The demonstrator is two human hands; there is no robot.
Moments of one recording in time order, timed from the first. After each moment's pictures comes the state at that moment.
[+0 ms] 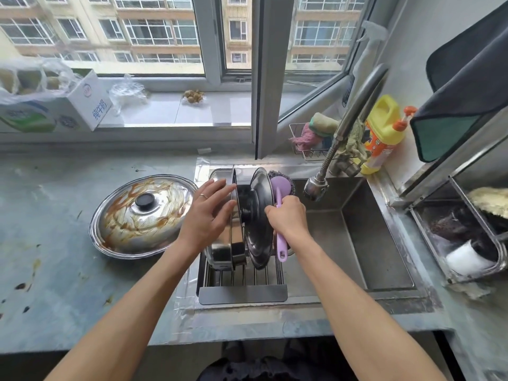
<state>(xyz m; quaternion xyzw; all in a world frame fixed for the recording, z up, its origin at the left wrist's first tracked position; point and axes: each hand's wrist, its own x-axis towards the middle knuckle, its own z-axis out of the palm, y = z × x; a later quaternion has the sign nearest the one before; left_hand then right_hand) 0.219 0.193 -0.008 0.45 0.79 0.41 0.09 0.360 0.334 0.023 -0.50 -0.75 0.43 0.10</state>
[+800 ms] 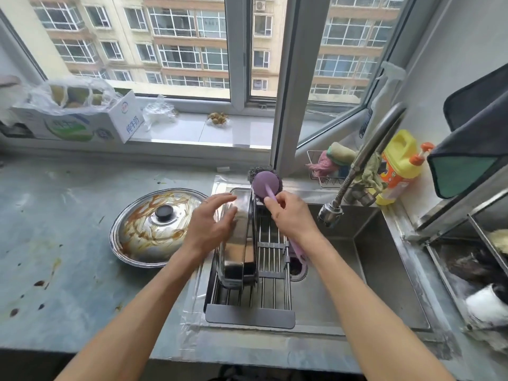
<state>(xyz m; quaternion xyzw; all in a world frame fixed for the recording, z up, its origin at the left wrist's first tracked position) 0.206 0.183 0.017 0.39 0.79 0.47 0.07 0.334 0.344 0.056 -0.33 -0.83 0.43 0.14</state>
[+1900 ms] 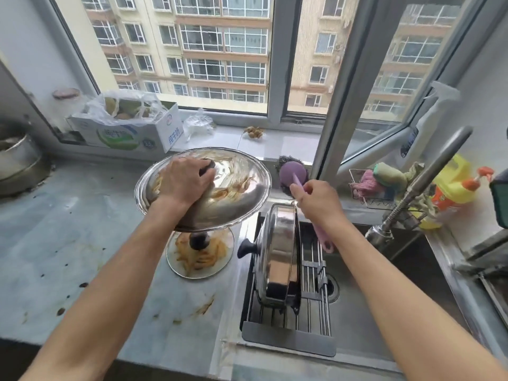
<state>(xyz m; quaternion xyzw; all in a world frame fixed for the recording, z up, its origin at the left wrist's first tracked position) 0.070 0.131 0.108 0.34 0.91 0.23 -0.10 0.262 0.329 0.100 -0.35 -0.85 0.36 0.15</state>
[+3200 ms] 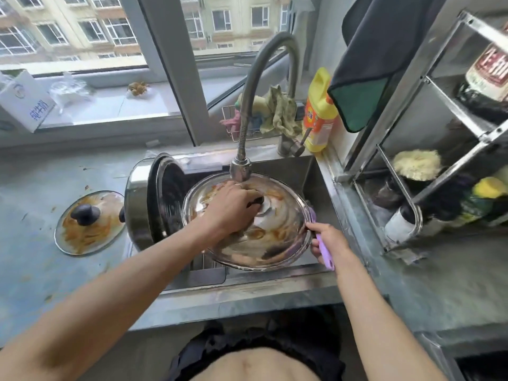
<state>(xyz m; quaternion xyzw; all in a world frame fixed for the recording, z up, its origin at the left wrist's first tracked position) 0.375 0.335 0.010 0.62 0.78 0.13 0.07 0.582 0.447 -0.059 -0.57 -0.34 0.74 0.14</state>
